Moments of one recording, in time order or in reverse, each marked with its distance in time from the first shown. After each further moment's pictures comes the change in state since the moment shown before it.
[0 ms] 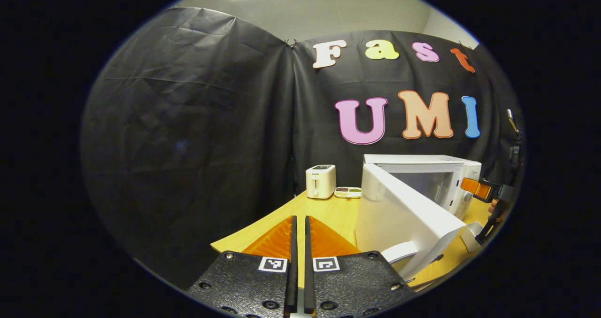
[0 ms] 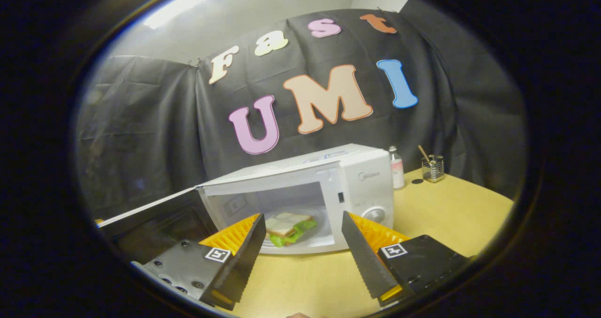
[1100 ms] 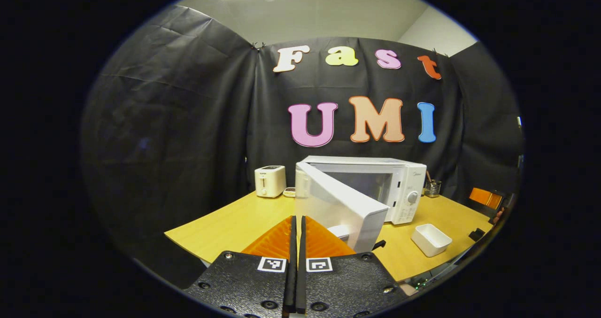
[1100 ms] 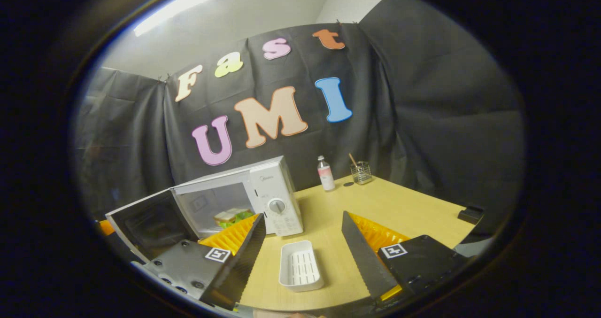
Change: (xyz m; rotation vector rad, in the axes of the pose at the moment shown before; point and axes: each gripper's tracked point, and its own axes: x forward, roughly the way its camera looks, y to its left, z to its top) left arm -0.041 -0.121 -0.009 -0.045 -0.025 -0.245; right arm -0.152 -0.150 0.021 0.048 -0.057 -0.230
